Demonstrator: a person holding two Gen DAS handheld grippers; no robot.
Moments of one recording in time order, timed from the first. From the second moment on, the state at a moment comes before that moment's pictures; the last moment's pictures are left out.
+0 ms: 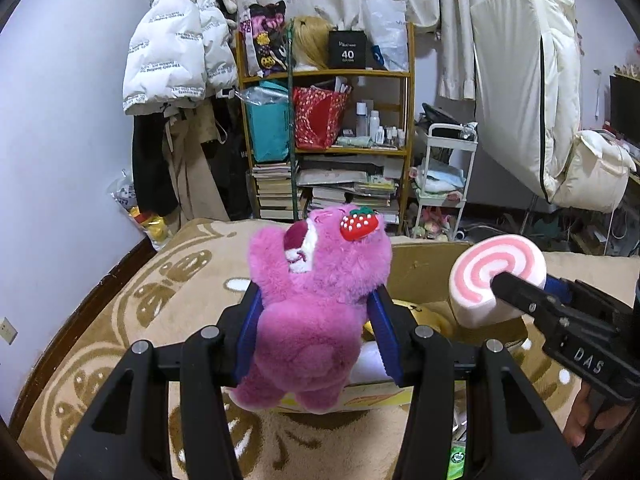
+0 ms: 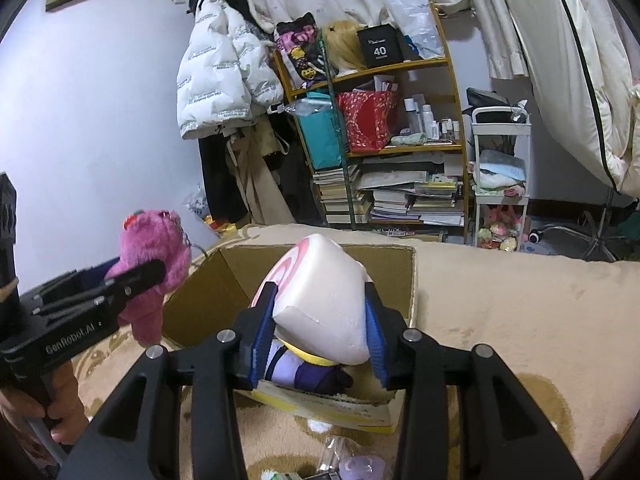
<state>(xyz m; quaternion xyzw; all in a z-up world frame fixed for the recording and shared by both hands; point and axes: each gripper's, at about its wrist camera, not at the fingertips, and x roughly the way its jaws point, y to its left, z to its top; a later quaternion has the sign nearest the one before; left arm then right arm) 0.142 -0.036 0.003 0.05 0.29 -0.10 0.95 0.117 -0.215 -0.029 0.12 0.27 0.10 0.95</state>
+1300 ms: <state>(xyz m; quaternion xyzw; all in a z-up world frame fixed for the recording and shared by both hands) 0.107 -0.037 -0.013 0.11 0.33 -0.07 0.94 0.101 -0.227 -0.022 0.14 0.28 0.09 0.95</state>
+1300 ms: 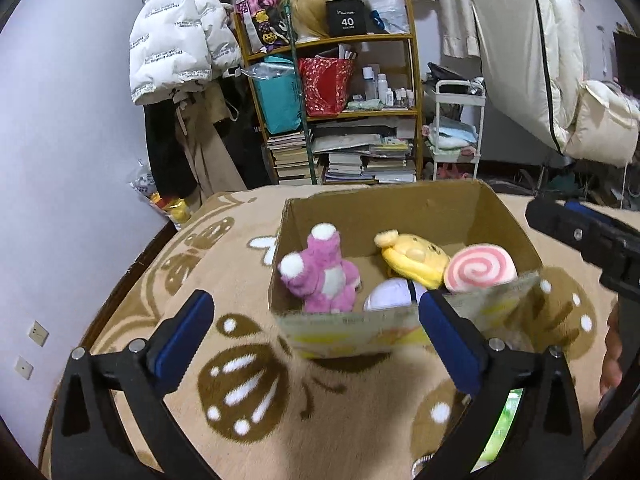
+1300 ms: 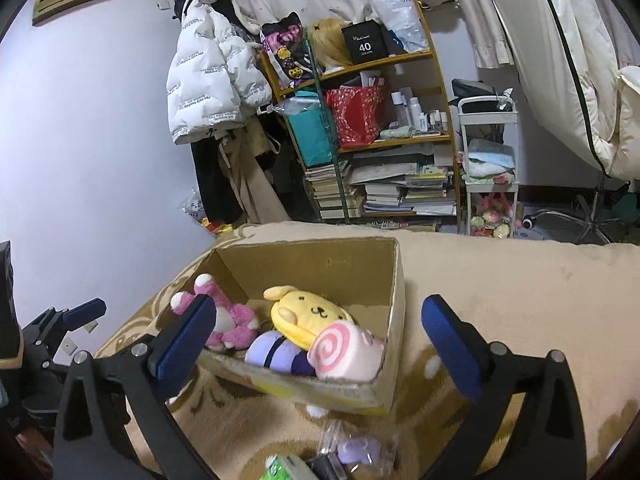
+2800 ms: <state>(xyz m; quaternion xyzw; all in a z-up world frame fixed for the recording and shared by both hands) 0.057 -0.045 -0.066 0.07 0.55 -0.15 0.82 0.051 -0.207 -0.062 0.15 0.49 0.11 0.85</state>
